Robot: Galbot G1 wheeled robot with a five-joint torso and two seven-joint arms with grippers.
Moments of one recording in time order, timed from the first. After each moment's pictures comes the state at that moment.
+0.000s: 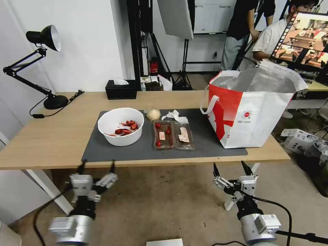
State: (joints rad) left arm 1.86 -1.43 -0.70 -2.46 -0.24 0.01 -0.09; right arm -1.69 1.39 0.55 2.36 0.07 -0.15 0.09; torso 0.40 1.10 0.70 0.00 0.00
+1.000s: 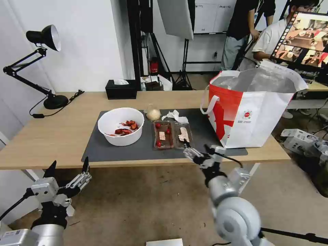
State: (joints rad) left arm 1.98 -1.38 -0.76 -2.50 -0.35 -0.02 -0.13; right arm -1.29 1.40 0.17 2.22 0.92 -0.32 0.54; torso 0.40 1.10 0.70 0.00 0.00
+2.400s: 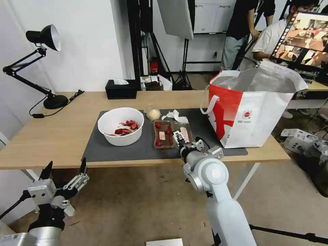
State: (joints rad) left arm 1.99 -1.40 -0.78 -2.50 -0.33 -0.04 -0.13; right arm -1.00 1.57 0.23 1.98 1.47 -0.20 0.93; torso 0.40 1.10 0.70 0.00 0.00
